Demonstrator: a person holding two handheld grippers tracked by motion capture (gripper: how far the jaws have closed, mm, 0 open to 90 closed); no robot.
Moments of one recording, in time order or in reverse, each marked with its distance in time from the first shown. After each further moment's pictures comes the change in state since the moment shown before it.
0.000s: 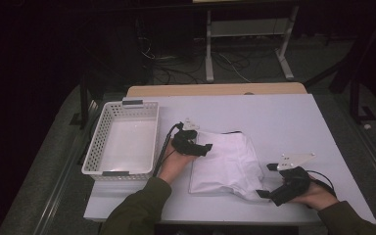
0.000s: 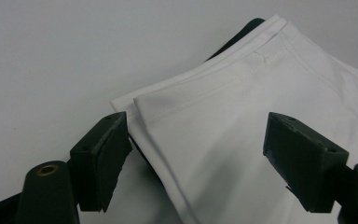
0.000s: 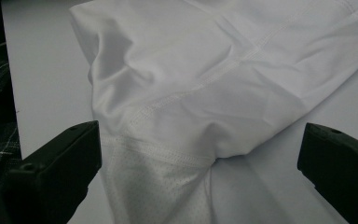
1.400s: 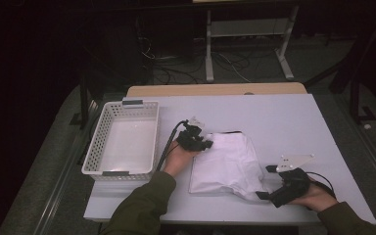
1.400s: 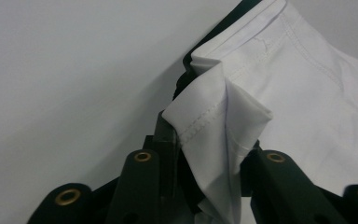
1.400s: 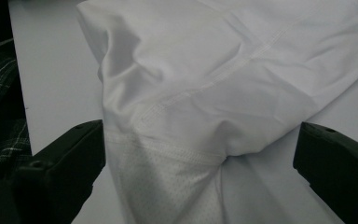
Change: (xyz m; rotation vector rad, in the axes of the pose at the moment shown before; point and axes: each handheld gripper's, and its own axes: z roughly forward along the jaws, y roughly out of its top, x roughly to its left) left arm 0.008 0.006 0.022 0.085 -0.123 -0.004; right arm 0.006 0.000 0.000 0.014 0.011 -0.003
